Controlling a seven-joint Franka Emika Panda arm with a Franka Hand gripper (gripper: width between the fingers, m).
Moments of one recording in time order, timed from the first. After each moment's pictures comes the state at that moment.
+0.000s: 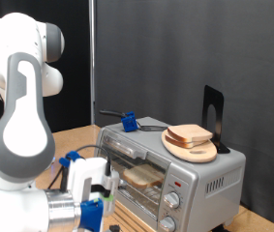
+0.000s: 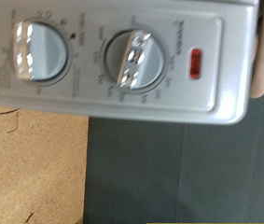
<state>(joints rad) -0.32 0.80 -0.09 -1.50 1.28 1.50 -0.12</state>
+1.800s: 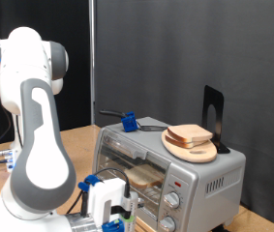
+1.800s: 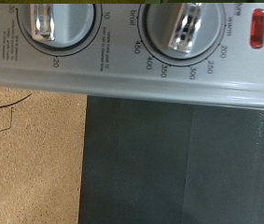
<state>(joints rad) -0.30 0.93 -0.05 -1.38 1.30 1.49 -0.11</state>
